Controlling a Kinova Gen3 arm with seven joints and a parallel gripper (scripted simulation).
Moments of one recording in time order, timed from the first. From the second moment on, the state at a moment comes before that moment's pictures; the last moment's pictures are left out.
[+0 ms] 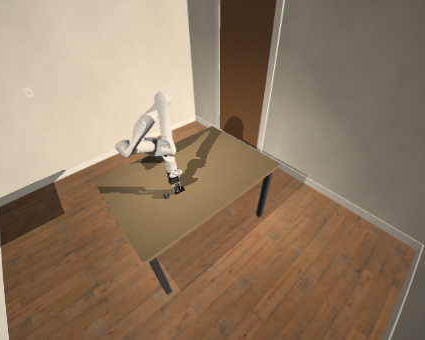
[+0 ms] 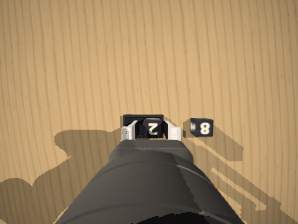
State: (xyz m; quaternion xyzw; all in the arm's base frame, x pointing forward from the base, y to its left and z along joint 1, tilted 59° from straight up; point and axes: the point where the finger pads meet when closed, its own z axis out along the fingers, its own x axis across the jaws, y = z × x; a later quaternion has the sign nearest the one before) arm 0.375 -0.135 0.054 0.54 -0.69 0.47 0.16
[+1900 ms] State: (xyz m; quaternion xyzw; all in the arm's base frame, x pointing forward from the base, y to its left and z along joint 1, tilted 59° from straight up) arm 0.375 -0.142 0.051 0.53 -0.69 0.46 0.16
